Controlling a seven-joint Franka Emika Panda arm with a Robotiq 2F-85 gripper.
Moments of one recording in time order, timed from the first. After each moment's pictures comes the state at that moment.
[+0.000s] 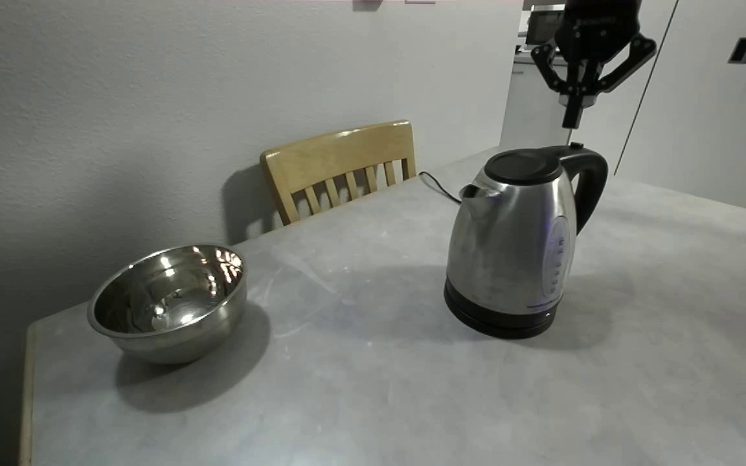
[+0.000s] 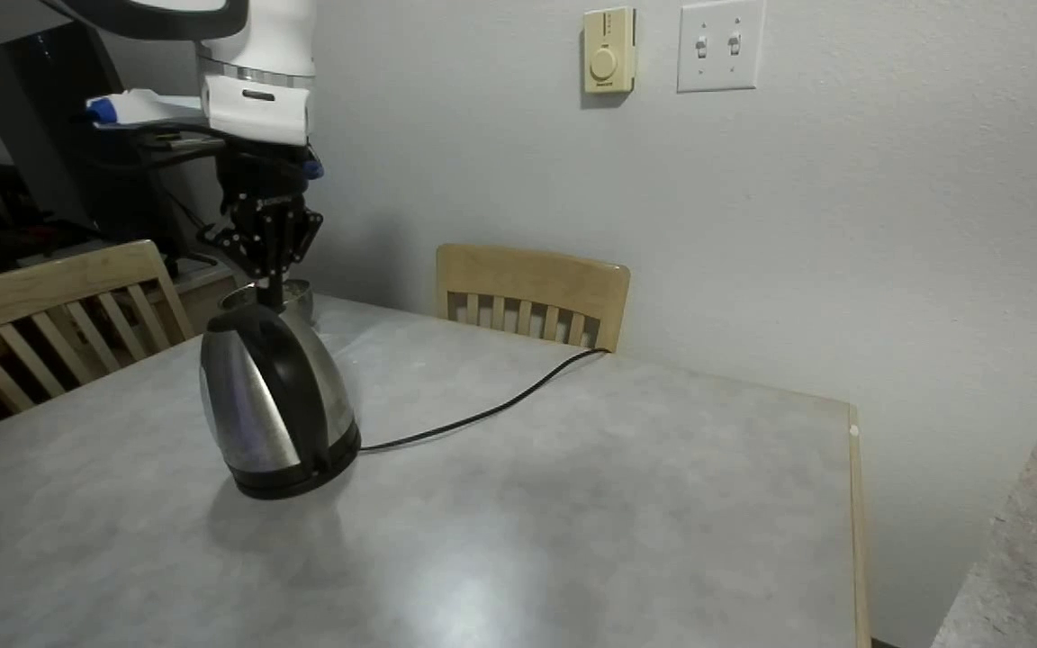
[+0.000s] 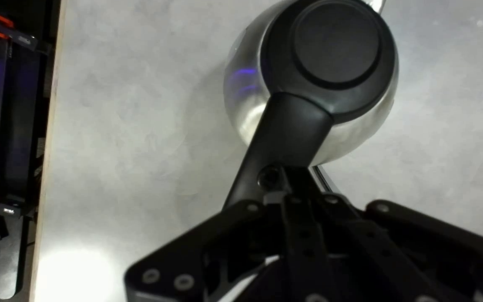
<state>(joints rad) -0.03 0.14 -0.06 -1.99 0.27 2.00 1.19</state>
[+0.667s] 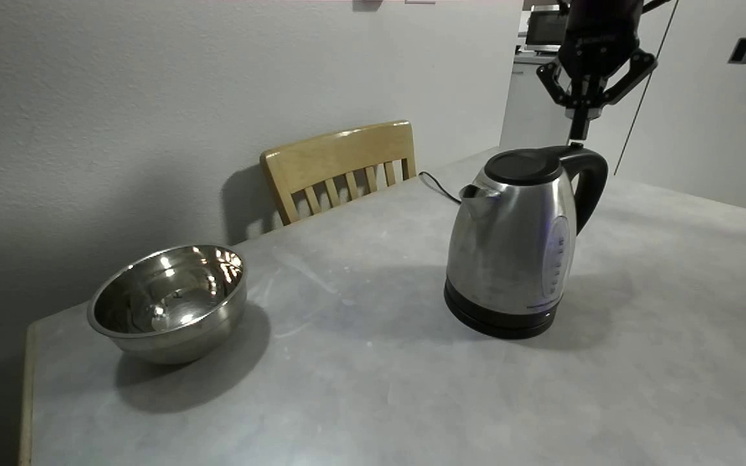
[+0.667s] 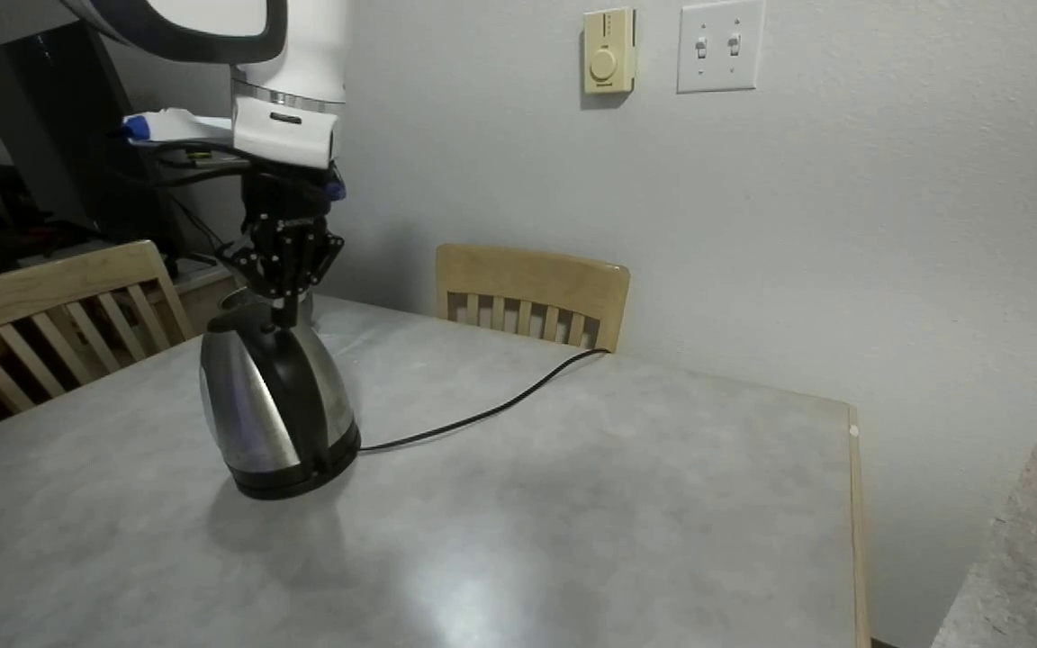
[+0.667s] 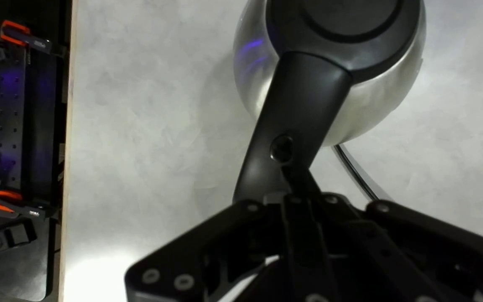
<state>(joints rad) -0.04 0.20 -0.09 -1.95 0.26 1.95 1.23</state>
